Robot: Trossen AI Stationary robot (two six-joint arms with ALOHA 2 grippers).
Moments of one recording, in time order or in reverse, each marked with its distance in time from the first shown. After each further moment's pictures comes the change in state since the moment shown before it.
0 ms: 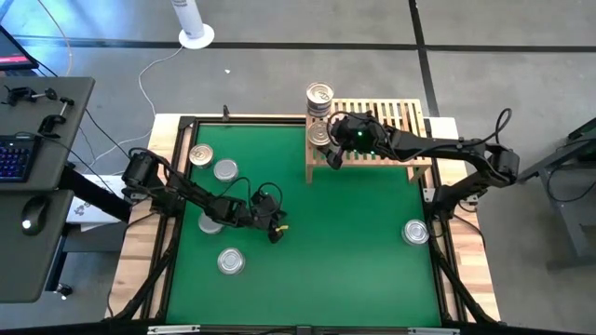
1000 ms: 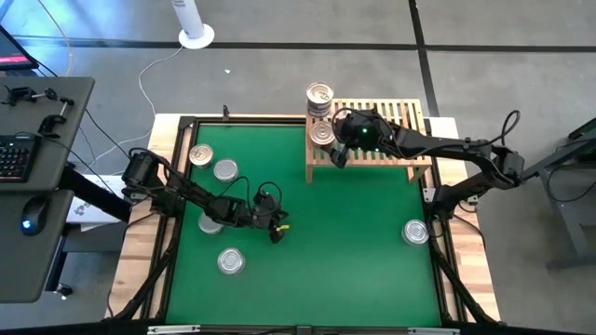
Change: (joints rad) left arm 0.002 0.000 0.000 0.049 0.014 -0.001; right arm -0.030 -0.043 -0.001 -0.031 -0.035 -0.031
